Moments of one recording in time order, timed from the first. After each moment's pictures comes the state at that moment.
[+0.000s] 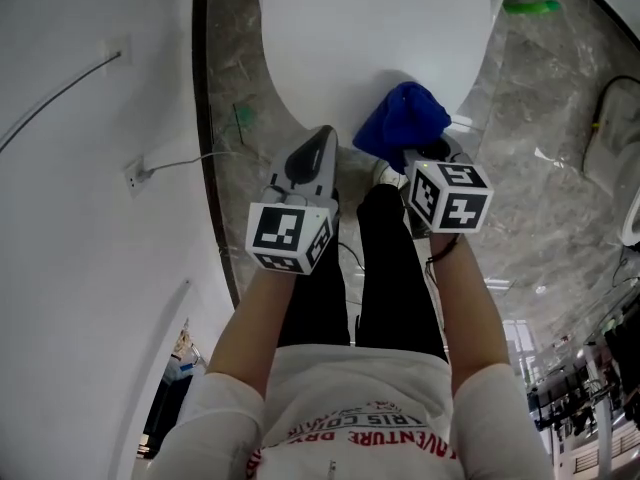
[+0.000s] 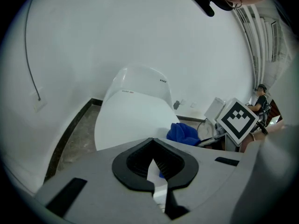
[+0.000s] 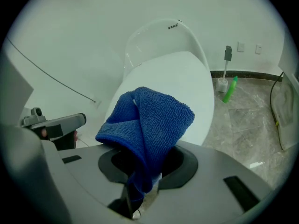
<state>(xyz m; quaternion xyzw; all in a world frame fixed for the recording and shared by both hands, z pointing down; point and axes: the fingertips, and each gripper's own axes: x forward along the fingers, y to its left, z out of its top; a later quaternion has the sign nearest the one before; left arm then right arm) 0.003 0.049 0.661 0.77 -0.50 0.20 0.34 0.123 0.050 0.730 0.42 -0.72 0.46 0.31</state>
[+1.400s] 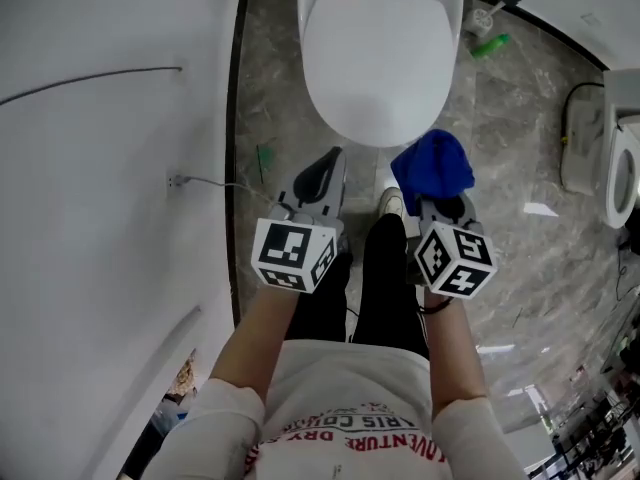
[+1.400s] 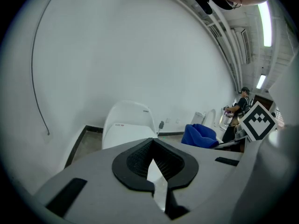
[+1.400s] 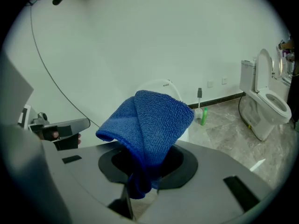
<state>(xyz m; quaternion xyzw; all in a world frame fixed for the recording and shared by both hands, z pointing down) -0.022 0.124 0.482 0.84 -0.48 0.12 0.24 0.129 0.151 0.522 0.59 -0.71 0.35 0.19</state>
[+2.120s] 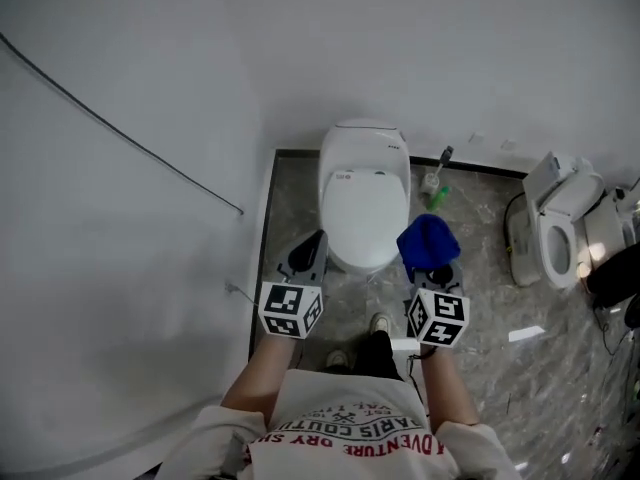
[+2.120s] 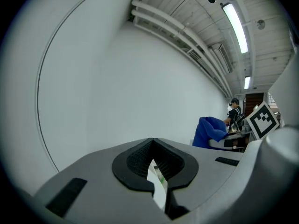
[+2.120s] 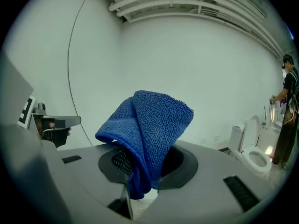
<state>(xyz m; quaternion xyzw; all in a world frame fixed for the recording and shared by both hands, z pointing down) -0.095 0.179 0.132 0.86 -0.49 0.04 0.10 0.112 0.207 0.151 0.65 -0.74 0.13 0.12</state>
